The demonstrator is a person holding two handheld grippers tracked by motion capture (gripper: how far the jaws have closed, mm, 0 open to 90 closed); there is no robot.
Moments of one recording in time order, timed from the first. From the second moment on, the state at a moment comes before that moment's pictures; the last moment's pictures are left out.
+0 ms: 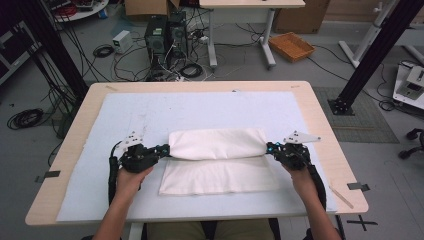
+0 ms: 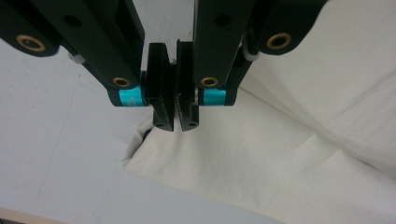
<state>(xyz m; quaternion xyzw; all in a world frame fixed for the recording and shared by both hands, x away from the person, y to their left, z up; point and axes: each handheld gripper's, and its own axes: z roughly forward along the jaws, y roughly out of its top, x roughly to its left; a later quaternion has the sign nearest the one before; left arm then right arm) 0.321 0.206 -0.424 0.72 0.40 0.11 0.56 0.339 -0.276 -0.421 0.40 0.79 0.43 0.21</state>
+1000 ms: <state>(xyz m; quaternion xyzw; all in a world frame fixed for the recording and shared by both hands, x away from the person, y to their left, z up) 0.248 0.217 -0.445 0.76 0.37 0.04 0.53 0.243 -0.302 -0.429 0.37 0.81 0.41 0.19</state>
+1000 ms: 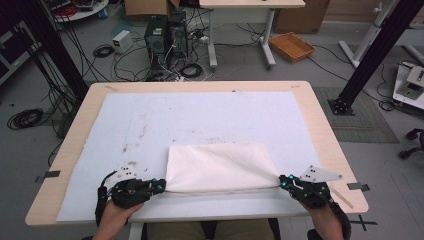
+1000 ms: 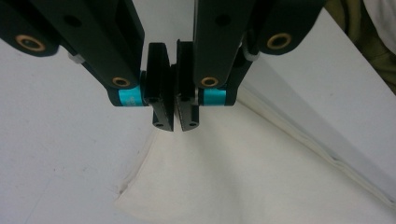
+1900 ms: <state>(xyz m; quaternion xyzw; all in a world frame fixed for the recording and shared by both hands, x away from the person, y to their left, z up) 0.355 0.198 -0.431 0.72 0.44 0.15 0.51 0.357 -0.278 -0.424 0.46 0.73 0.46 0.21</state>
